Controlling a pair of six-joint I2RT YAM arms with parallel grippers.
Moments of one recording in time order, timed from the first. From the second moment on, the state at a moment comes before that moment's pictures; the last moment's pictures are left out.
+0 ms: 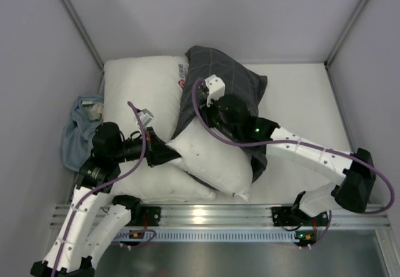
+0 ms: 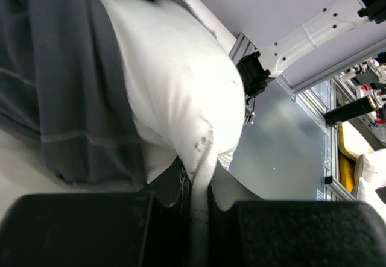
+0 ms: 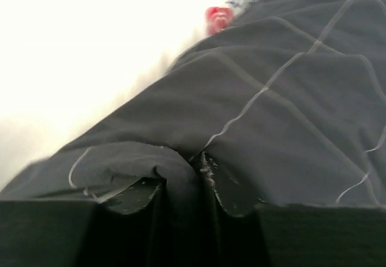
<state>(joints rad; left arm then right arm) -0.29 0.61 0.81 -0.47 0.95 -0.41 1.00 1.39 1.23 -0.15 0.28 0.11</state>
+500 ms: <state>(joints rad) -0.29 0.57 0.87 -0.49 0.80 -0.44 0.66 1.79 1.49 -0.11 0.37 0.28</state>
